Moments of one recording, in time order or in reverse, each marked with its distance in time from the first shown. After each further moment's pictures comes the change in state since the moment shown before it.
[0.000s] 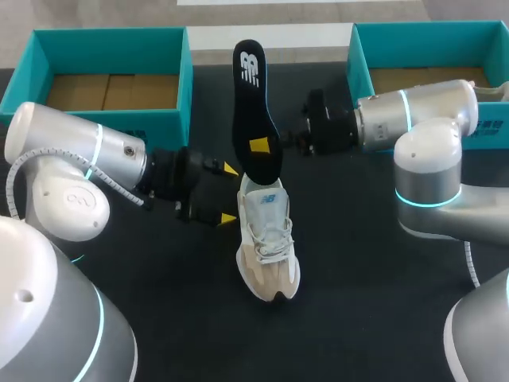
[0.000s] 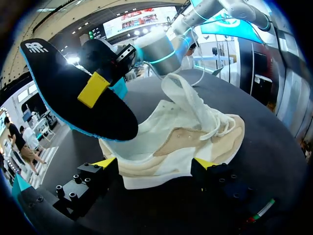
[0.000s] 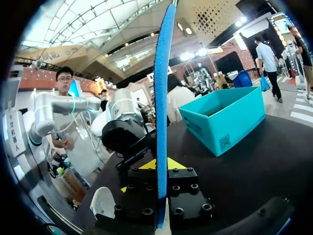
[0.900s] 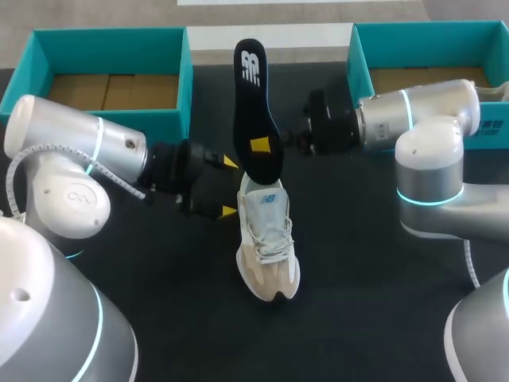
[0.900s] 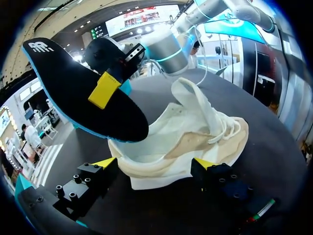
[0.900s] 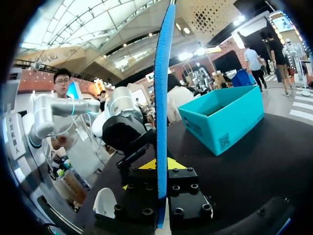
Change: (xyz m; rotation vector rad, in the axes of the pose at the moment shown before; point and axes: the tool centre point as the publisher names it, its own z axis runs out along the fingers) left arm -0.011 -0.006 -0.002 -0.013 -0.023 -0.012; right arm 0.003 0.000 -0.002 -0.003 -0.004 0.016
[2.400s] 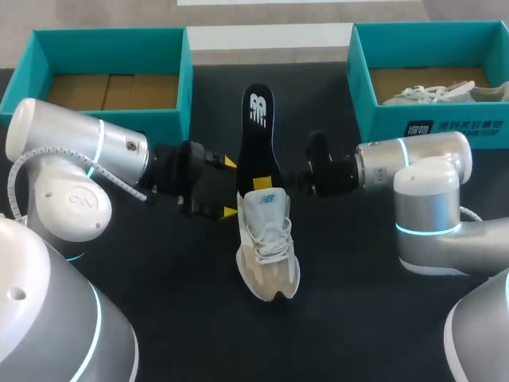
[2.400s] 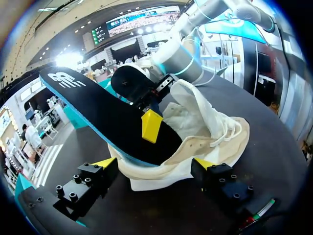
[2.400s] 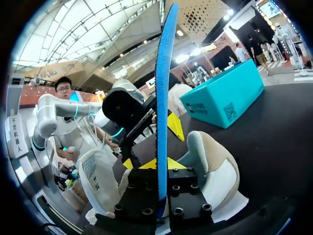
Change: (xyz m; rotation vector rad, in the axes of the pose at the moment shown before) left arm 0.001 0.001 0.002 0.002 -0.005 0.001; right arm 0.010 -0.078 0.011 -0.049 0.048 0.119
